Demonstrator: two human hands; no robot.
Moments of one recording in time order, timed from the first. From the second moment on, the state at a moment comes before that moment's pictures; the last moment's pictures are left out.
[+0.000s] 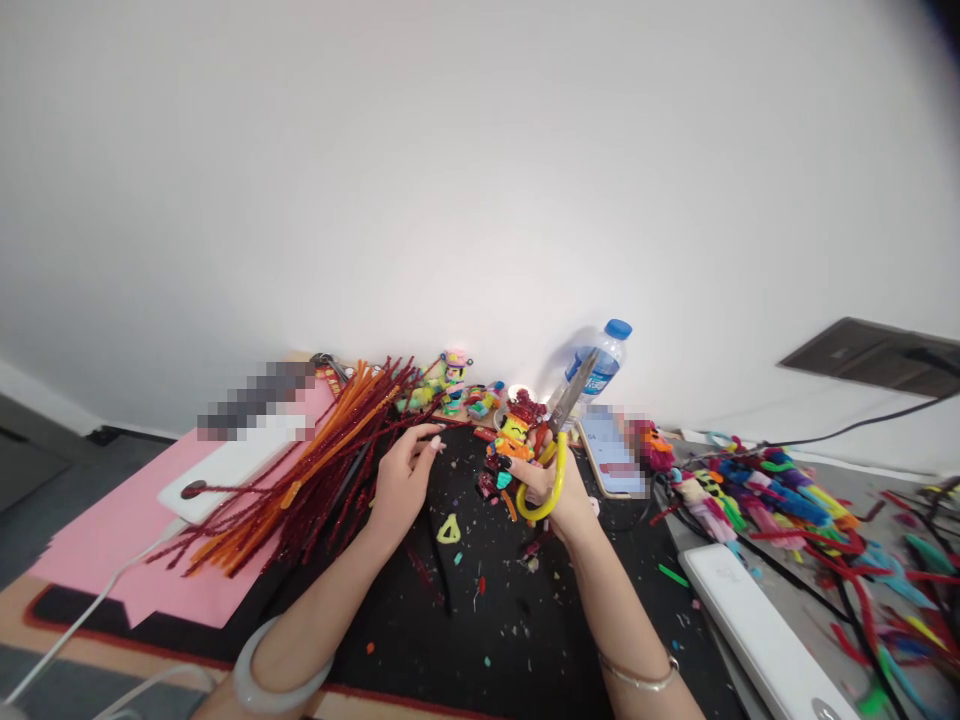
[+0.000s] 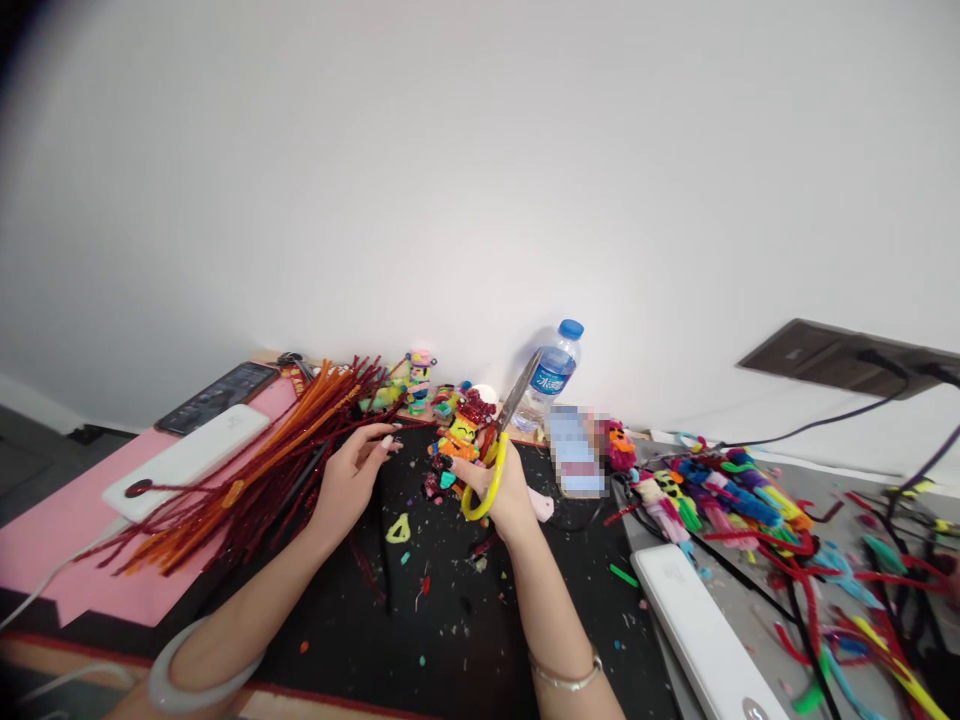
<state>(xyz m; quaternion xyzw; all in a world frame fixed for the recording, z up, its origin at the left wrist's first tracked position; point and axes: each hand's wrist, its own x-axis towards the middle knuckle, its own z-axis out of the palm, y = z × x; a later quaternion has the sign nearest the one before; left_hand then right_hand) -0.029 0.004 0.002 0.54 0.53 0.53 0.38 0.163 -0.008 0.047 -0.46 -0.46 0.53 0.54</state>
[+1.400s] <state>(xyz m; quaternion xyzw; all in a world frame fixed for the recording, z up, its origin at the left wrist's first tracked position) -0.012 -0.015 0.015 0.73 0.39 0.38 0.40 0.161 -0.007 0.036 -0.42 -0.49 0.54 0.54</state>
